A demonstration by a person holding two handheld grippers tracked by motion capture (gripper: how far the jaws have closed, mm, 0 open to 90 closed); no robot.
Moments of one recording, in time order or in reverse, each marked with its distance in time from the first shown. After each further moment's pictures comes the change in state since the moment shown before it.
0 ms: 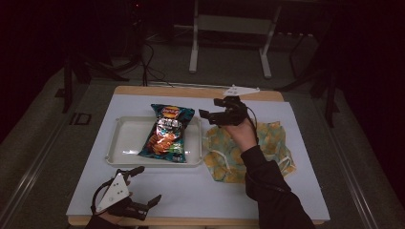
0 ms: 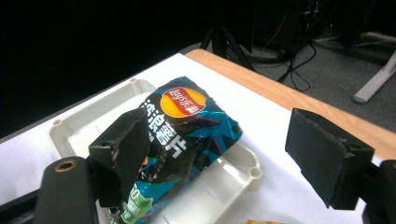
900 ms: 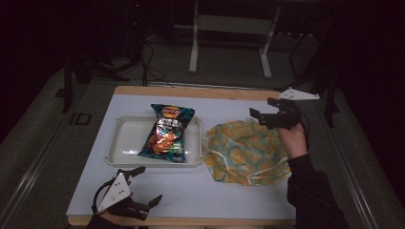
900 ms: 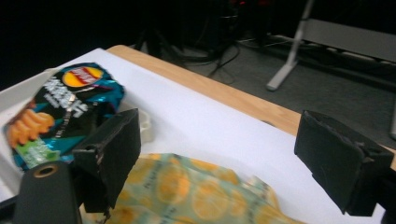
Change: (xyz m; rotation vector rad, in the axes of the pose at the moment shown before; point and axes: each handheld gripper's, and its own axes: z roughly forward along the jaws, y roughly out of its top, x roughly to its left) left arm 0.000 0.000 0.002 0.011 -0.006 -0.002; right arm -0.067 -0.033 -0.113 -0.026 -0.267 0.013
